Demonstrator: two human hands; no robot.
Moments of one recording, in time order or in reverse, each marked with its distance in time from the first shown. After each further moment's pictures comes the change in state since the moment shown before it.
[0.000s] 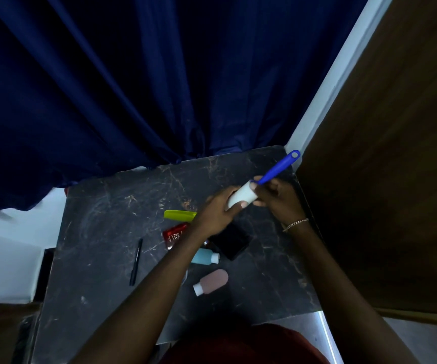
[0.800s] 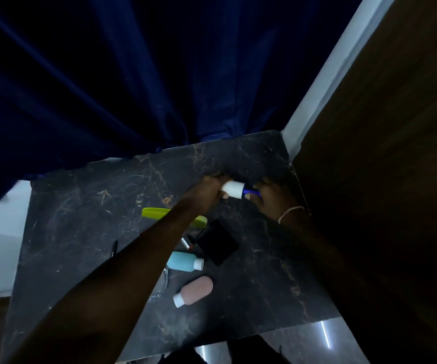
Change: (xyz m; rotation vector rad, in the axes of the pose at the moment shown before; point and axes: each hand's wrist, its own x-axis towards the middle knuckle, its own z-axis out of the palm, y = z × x) left_hand 0.109 -0.065 0.030 0.432 -0.234 -0.036; right_hand 0.097 0.078 -0.056 -1.339 -0.200 -0.199
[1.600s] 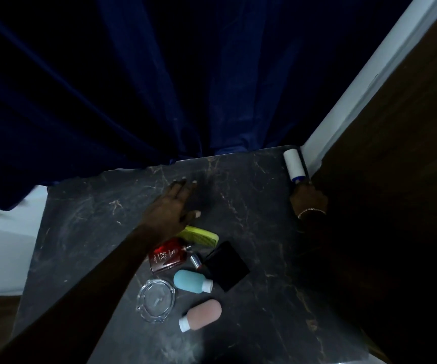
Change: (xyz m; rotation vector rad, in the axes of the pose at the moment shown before) left_hand -0.062 -0.077 -0.046 0.207 -0.001 -0.254; right_hand 0.085 0.079 0.047 -0.143 0.230 0.476
